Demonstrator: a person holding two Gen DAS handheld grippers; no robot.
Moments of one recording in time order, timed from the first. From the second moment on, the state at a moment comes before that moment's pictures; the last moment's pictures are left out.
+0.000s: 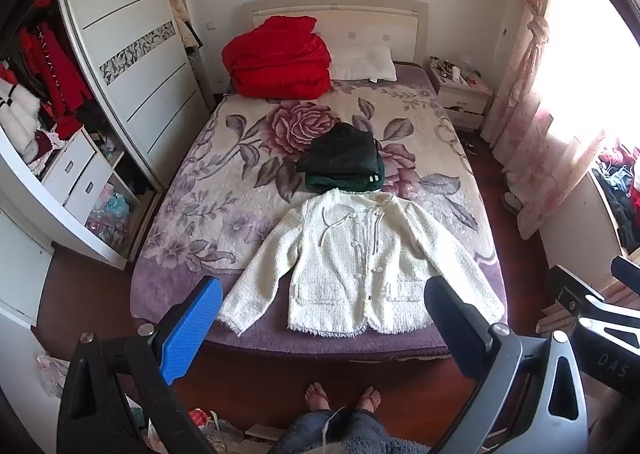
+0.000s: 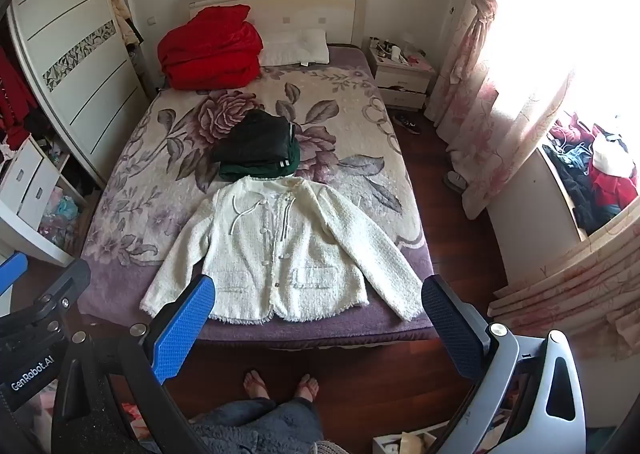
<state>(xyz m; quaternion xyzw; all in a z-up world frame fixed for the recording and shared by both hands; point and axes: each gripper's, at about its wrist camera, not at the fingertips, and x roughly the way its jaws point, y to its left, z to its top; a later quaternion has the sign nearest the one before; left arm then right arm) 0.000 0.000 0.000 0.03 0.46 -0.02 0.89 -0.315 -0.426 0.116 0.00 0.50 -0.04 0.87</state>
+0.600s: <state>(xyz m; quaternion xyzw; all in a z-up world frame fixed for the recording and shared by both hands) -0.008 0.004 -0.015 0.02 0.47 -0.02 0.88 -0.315 -0.426 0.117 0.00 0.50 -0.04 0.87</state>
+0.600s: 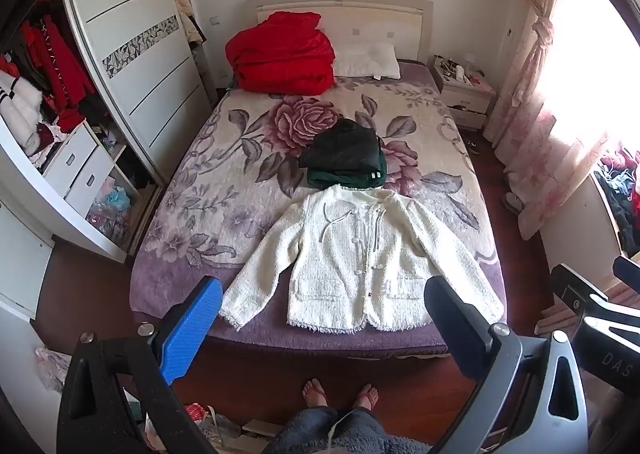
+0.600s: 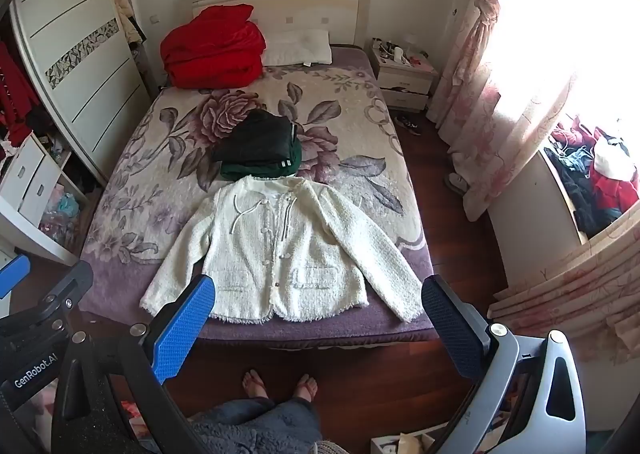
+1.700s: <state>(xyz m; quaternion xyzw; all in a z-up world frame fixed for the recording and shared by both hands) -0.007 0.004 -0.014 0.02 0.47 -0.02 0.88 -0.311 -0.424 0.119 0.00 0.49 -0.04 0.87</state>
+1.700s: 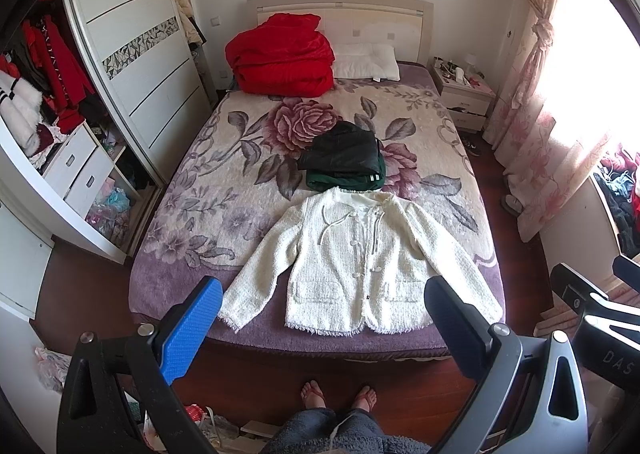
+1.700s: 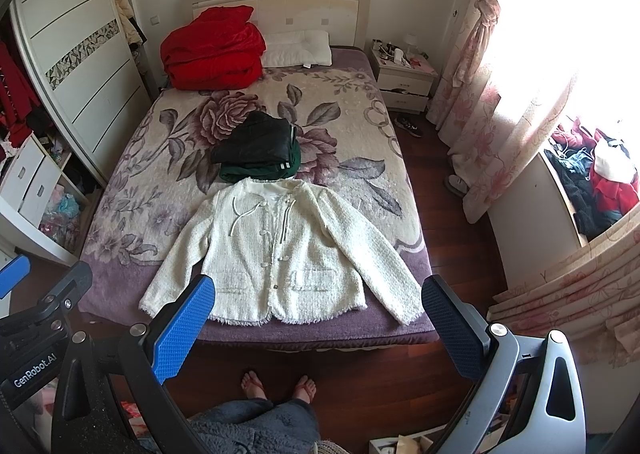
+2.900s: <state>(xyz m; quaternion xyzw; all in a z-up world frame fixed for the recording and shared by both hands) 0.009 0.001 0.005 0.02 0.47 -0.02 0.88 -0.310 -0.415 0.124 0.00 0.49 -0.04 0.87</state>
